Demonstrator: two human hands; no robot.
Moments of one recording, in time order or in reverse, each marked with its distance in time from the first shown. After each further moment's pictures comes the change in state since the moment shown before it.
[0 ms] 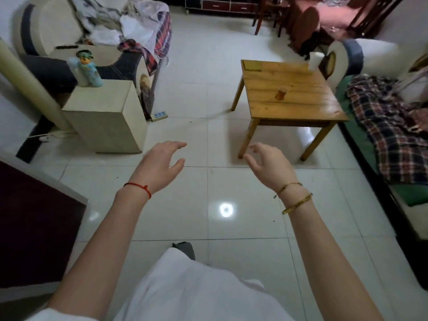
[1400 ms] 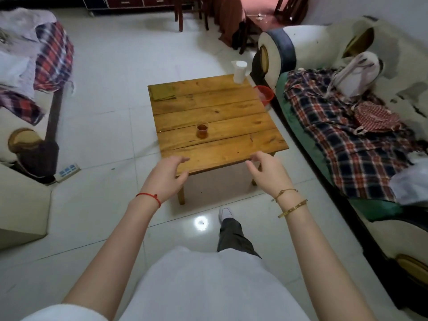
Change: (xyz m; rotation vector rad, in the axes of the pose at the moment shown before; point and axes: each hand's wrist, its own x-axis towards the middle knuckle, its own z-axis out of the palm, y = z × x) left_hand 0.564 0.246 0.249 -0.058 -0.251 0.080; right_hand 0.377 0.457 -0.137 0.131 0.079 0.365
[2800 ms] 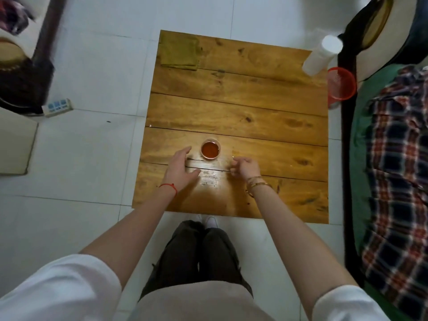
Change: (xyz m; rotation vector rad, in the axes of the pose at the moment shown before) left_hand 0.395 -0.139 0.187 -0.349 0.033 -0.617; right_hand 0.475 0.088 0.225 0.670 -0.526 0.679
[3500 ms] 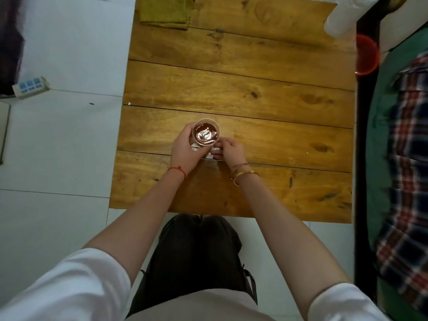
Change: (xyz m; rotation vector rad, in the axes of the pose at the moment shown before) left_hand 0.072 -0.022 0.077 -0.277 0.183 0.139; right_hand 0.090 0.041 0.055 0.062 -0.097 -0.135
